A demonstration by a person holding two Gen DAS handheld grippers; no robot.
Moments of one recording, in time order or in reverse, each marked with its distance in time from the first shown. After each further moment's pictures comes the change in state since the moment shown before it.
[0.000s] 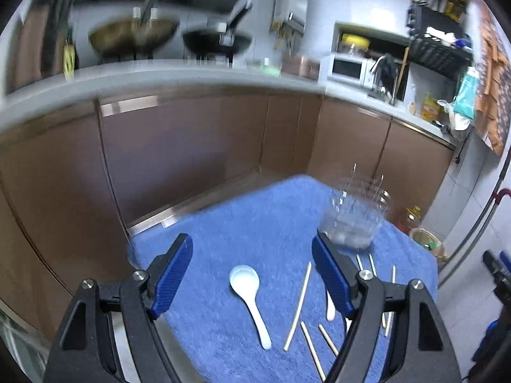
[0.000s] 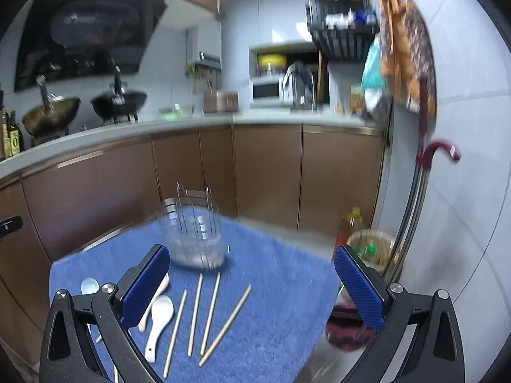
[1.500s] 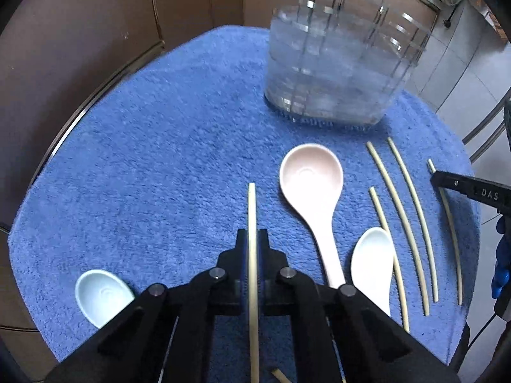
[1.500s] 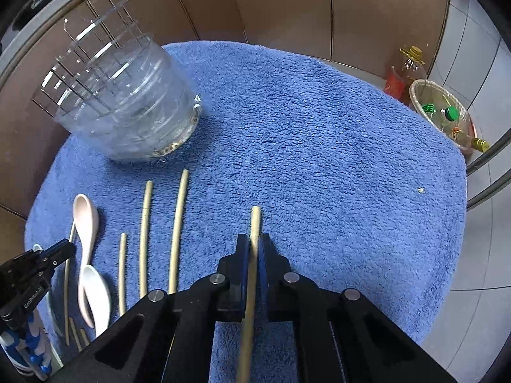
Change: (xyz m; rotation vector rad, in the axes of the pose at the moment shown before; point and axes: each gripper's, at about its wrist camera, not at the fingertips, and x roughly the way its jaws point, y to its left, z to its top) left arm 0.250 -0.111 -0.068 0.312 0.534 -0.135; right arm 0.239 -0.010 -0.057 0.120 0.726 0.132
